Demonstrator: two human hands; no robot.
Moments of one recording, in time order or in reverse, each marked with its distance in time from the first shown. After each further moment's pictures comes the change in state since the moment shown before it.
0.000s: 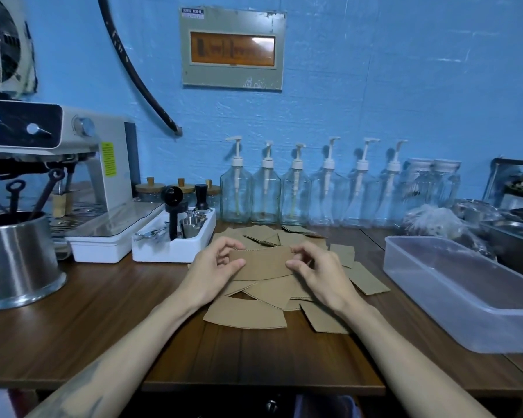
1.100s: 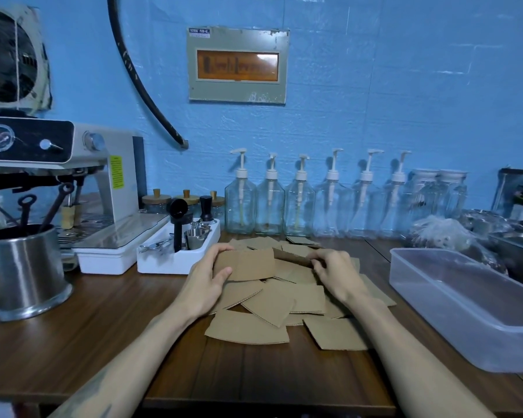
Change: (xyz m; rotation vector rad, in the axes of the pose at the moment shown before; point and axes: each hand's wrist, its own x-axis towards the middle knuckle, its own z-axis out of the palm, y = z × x) left_hand 0.004 -0.014 -0.010 0.084 0.043 -0.010; right_hand 0.033 0.030 -0.015 -0.338 -0.009 0.125
